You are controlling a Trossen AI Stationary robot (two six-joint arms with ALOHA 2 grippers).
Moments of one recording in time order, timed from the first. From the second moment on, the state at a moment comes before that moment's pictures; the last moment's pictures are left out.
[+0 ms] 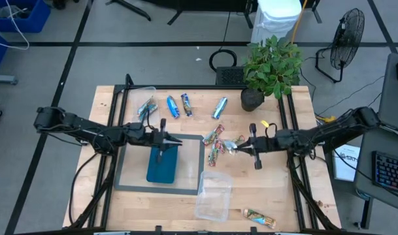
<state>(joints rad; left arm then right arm) -0.06 1.15 0.37 0.66 0.01 0.18 0.20 0.89 0.26 0.57 0.12 -0.10</state>
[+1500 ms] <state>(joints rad) -0.06 1.66 0.79 0.83 -0.18 0.46 -0.10 1.24 0.40 0.88 -0.22 -0.09</state>
